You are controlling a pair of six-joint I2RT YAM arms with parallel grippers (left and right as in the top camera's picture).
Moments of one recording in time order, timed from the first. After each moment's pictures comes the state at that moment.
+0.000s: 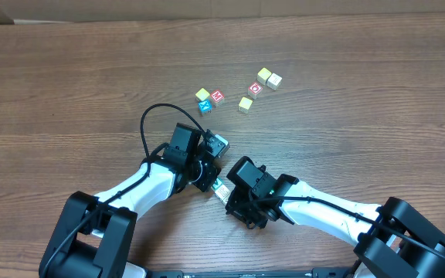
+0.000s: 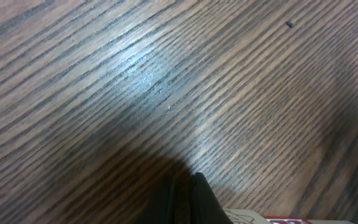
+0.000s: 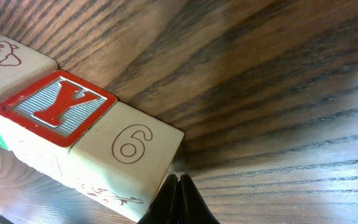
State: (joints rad) left arm -0.39 1.63 0.69 -0.20 0.33 0.20; right arm 0.89 1.65 0.78 -0.37 -0.30 1.43
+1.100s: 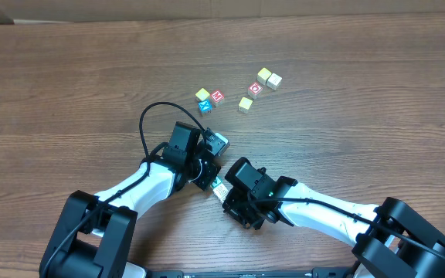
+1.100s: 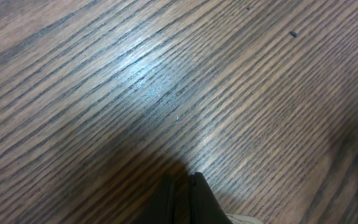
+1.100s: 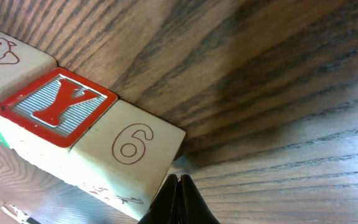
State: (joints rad) left arm -0.39 1.63 0.69 -0.18 0.32 0.21; right arm 0.90 1.66 0.78 -0.31 -0.30 1.54
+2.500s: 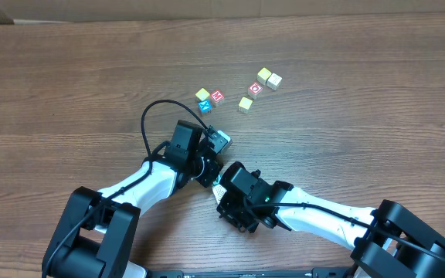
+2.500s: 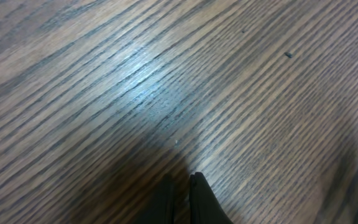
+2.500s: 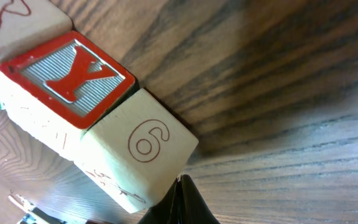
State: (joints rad) left arm -0.40 1.66 0.70 -0.13 0.33 0.22; right arm 0.94 1.66 0.78 -0.27 -0.30 1.58
